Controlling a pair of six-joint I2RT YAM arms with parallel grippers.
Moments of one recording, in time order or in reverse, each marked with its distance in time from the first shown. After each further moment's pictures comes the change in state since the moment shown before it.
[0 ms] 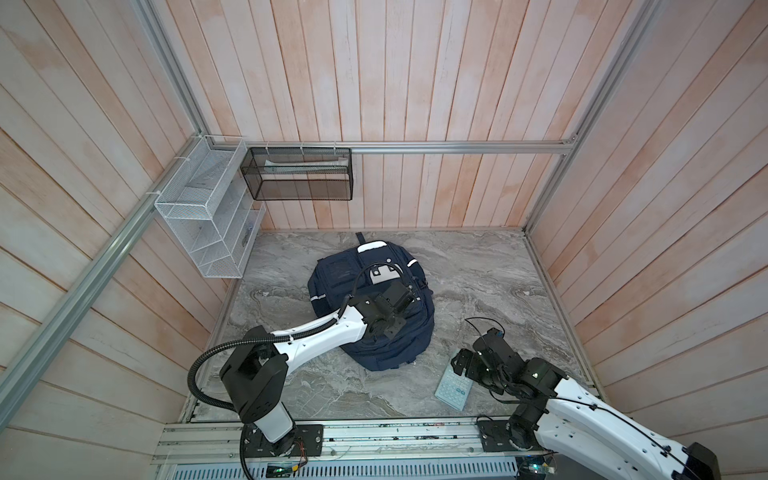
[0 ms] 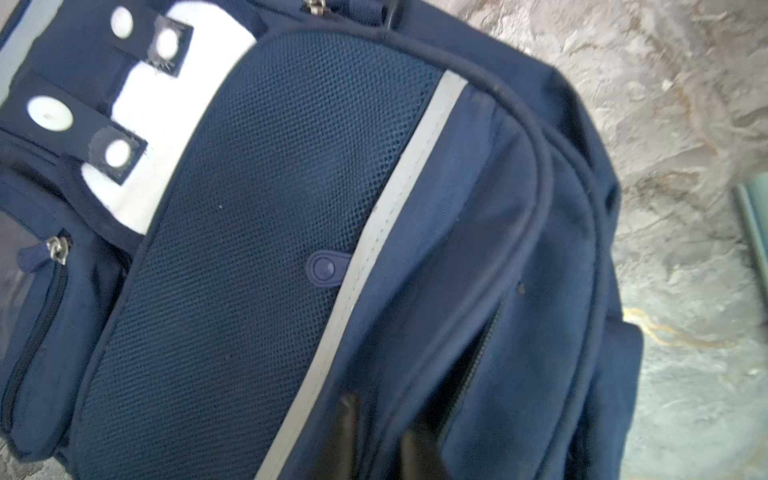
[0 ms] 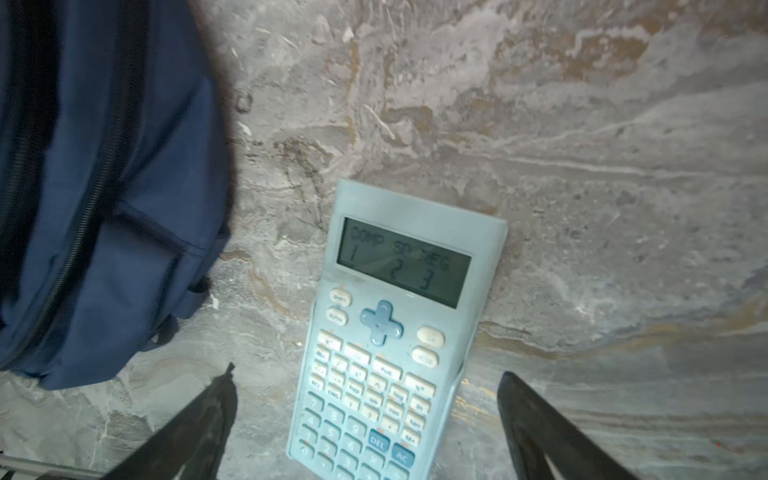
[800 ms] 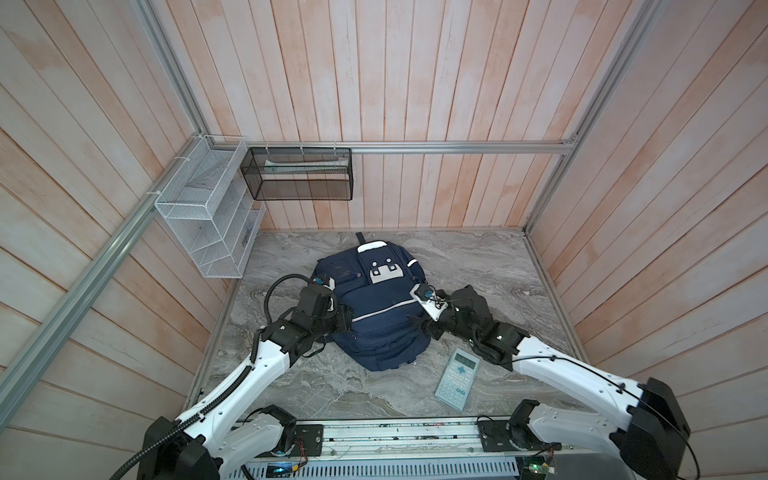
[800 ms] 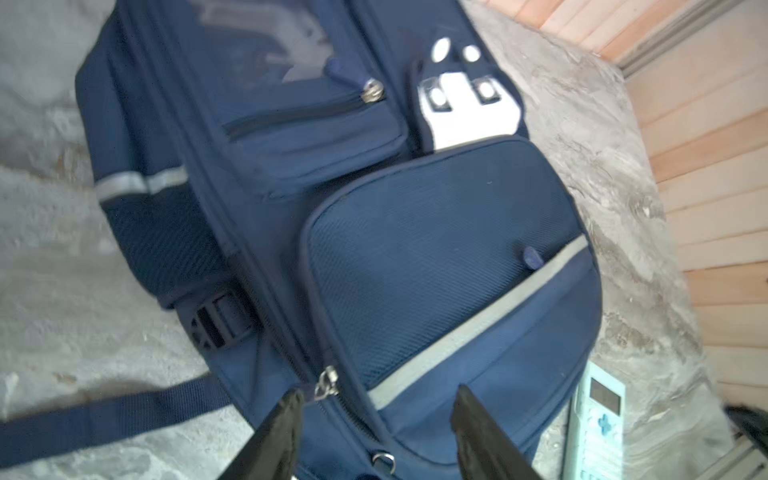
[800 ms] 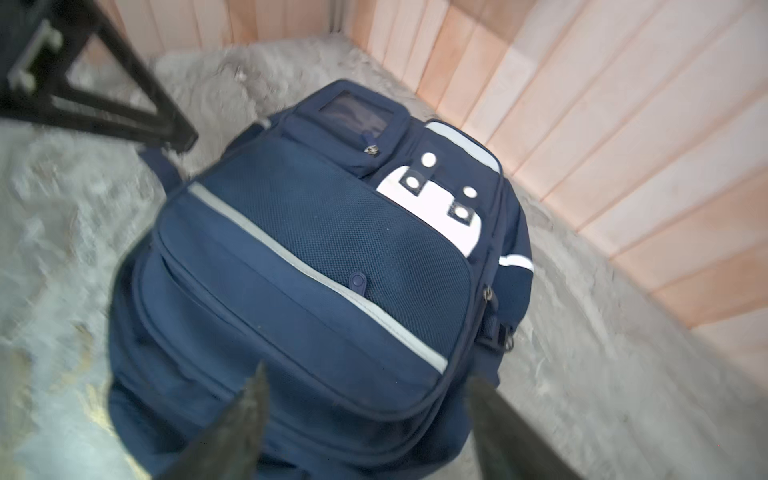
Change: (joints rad) left arm 0.374 -0.568 -0.414 0.135 0.274 -0.476; right arm 0.045 0.325 0.272 0.689 -0.048 -1.198
